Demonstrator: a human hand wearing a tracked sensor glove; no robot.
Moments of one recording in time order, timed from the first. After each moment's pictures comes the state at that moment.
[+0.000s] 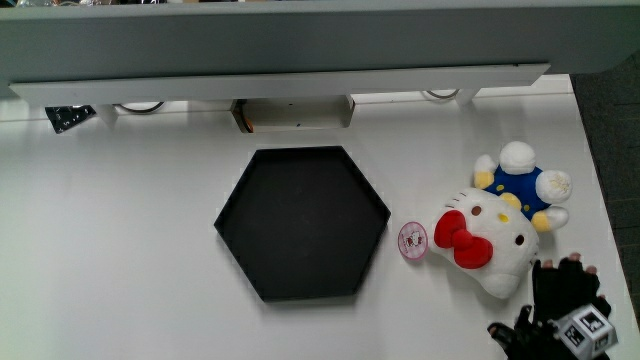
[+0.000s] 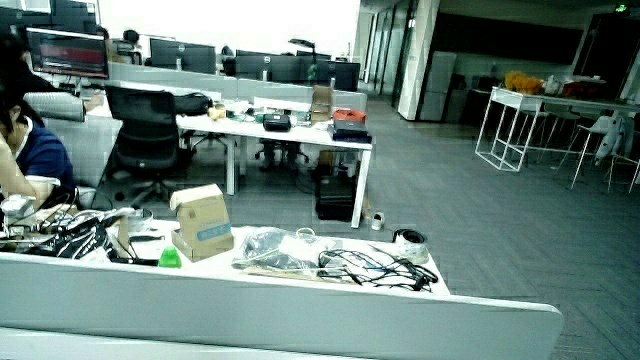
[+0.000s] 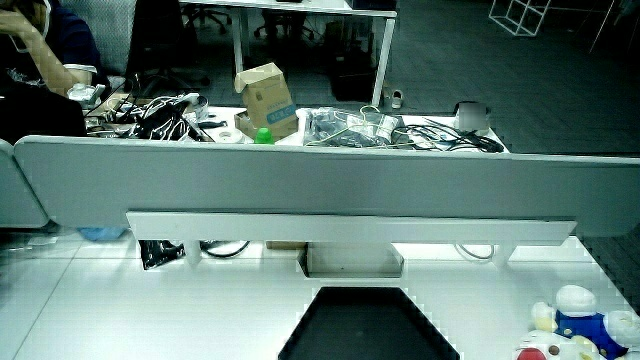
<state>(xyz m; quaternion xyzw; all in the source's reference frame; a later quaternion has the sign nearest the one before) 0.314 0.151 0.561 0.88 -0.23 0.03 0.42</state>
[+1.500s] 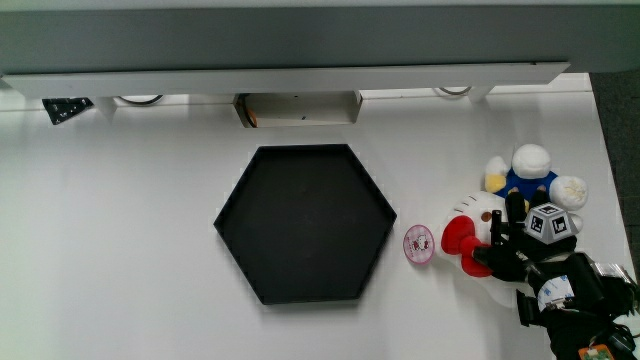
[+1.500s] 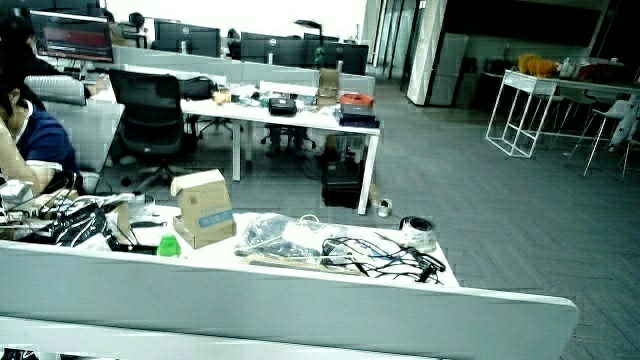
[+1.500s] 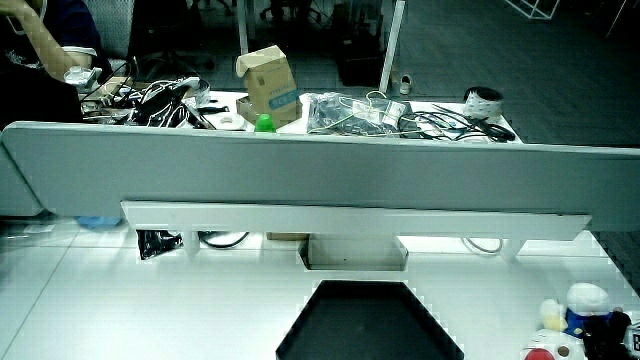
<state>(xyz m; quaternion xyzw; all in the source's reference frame) 0.325 0.040 0.664 0.80 -0.18 0.02 0.57</state>
